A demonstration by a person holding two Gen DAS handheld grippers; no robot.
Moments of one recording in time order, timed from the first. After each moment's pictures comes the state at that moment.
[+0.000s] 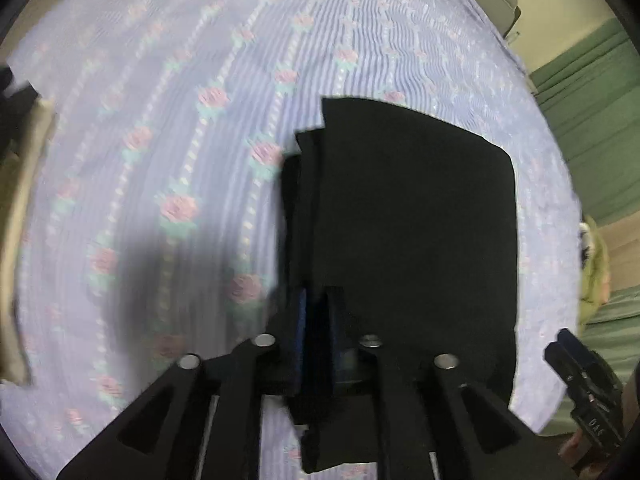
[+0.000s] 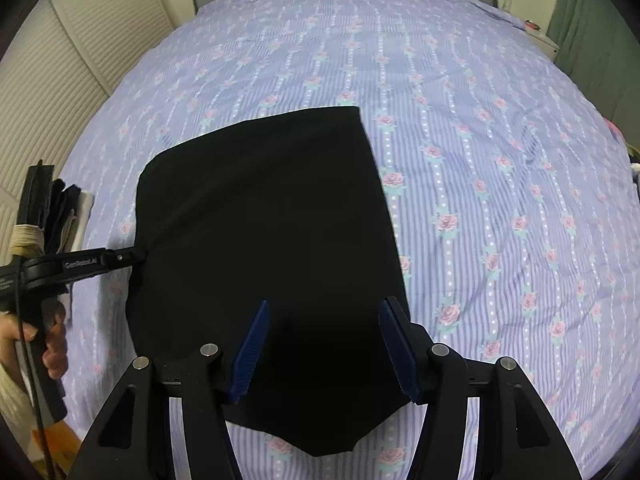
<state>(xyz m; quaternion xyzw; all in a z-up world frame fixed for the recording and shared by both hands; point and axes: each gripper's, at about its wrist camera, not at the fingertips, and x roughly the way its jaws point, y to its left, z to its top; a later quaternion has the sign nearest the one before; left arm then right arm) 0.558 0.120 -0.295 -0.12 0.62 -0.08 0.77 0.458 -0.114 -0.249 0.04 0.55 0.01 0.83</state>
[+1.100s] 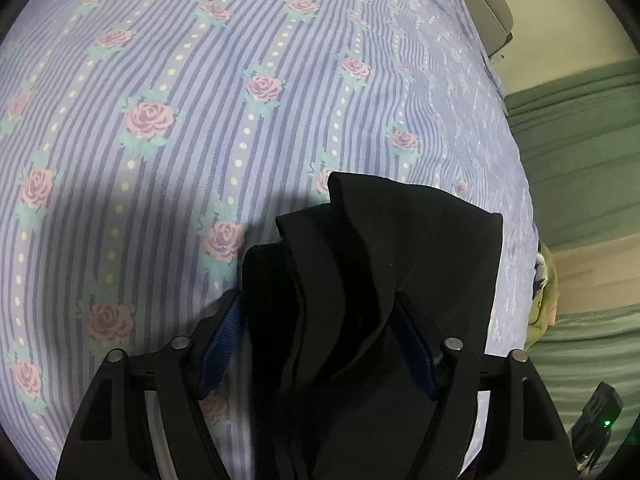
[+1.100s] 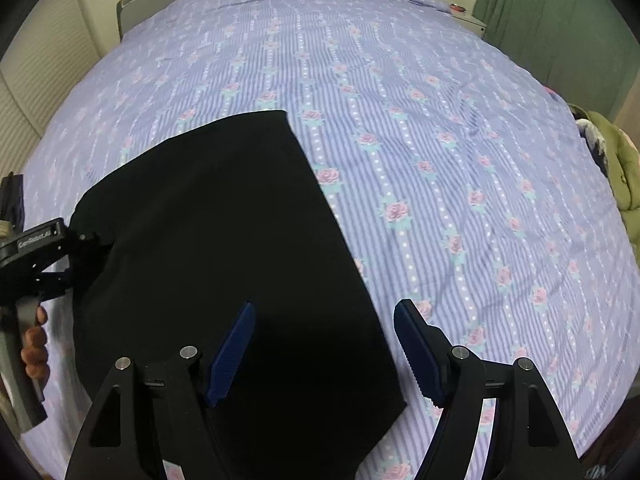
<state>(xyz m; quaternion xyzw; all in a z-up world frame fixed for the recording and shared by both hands) 0.633 0.135 -0.351 -0.24 0.62 -0.15 0.73 0.470 -0.118 -0.275 0.07 0.54 -0.12 0.83</state>
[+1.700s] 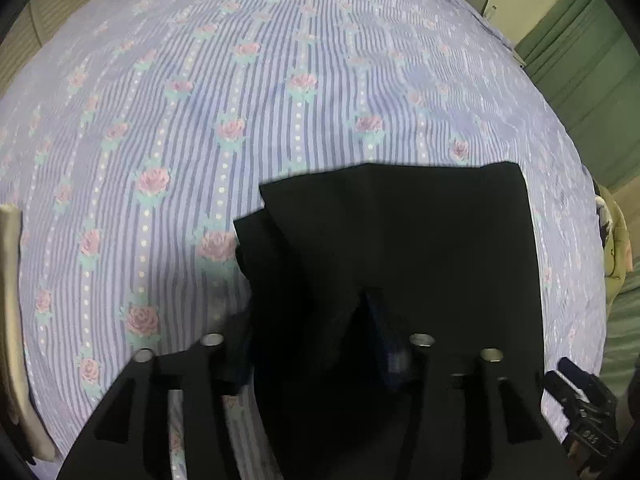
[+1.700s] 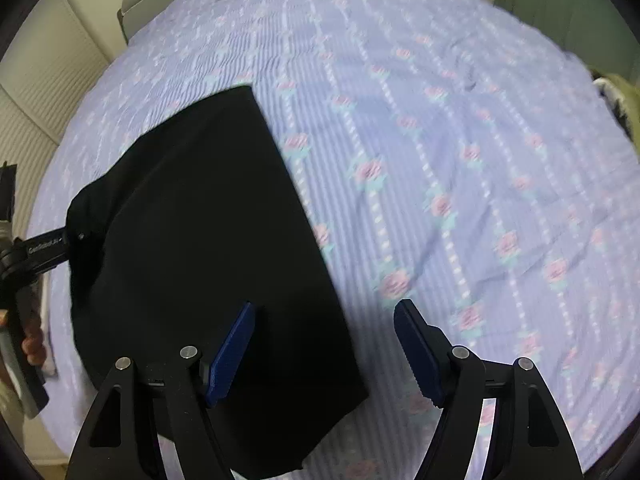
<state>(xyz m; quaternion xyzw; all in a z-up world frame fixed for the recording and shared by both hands) 0.611 0.089 -0.315 -0.06 0.60 -0.11 0.79 0.450 -0.166 -0.304 0.13 0.57 -0.05 0.81</state>
